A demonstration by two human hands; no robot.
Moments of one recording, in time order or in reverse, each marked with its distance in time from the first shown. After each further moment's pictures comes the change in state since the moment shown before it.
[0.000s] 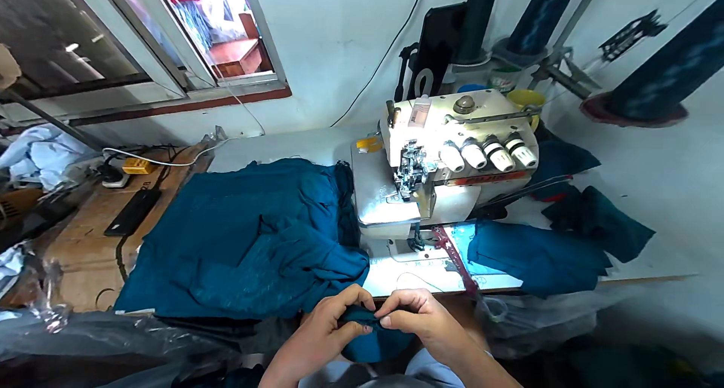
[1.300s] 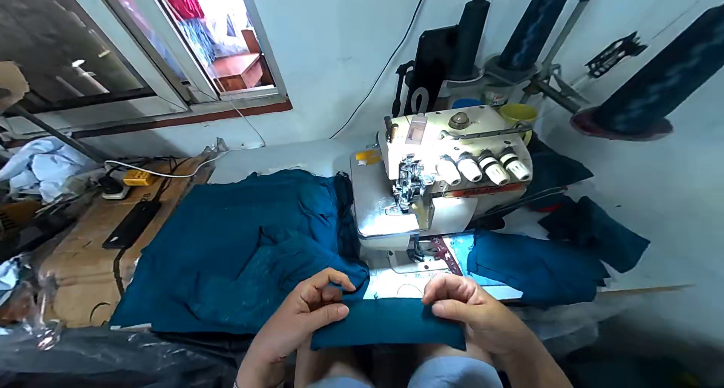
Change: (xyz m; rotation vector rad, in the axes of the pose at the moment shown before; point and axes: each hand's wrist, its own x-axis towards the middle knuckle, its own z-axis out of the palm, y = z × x) left_hand 0.008 0.006 -0.041 -0.348 0.061 0.018; right_hand -0.009 -0.048 -0.053 -0.049 -0.116 -0.124
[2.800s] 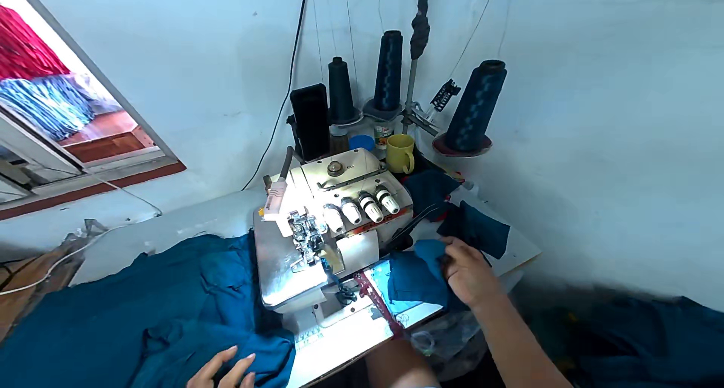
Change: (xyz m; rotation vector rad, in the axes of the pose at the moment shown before) left_hand 0.009 -0.059 0.019 1.119 0.579 0.428; right_hand -0.035 -0.051 -0.105 -0.191 1.112 -0.113
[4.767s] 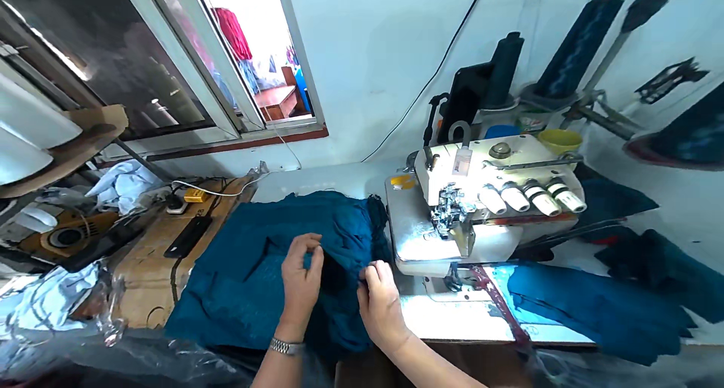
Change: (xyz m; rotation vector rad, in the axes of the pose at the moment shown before) left_hand 0.066 -0.070 -0.048 -0.136 0.217 -0.269; right_hand -0.143 0.104 0.274 -0.578 -0.413 -0.739
